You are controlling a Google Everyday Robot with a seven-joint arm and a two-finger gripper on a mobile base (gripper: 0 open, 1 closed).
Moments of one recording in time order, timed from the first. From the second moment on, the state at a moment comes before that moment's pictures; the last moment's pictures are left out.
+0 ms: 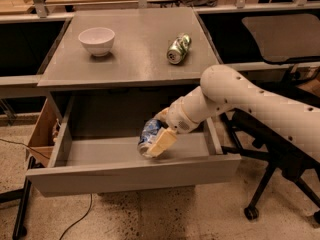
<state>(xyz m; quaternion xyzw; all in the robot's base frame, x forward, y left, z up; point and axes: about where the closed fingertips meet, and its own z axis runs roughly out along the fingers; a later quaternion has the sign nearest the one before) 0.557 0.009 0.724 -0.60 0.71 0.24 0.26</state>
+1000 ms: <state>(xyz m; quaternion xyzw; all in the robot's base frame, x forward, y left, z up) 0.602 -0.027 0.727 -0.50 0.77 0.19 0.35</state>
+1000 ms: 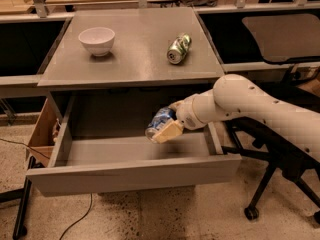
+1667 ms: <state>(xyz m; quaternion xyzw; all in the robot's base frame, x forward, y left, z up) 0.635 -0.025 0.730 -0.49 0.78 0.19 0.35</state>
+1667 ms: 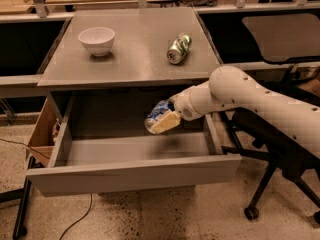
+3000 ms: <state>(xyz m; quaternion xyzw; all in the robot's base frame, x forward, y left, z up) 0.651 -0.020 0.734 -0.49 0.77 0.20 0.34</state>
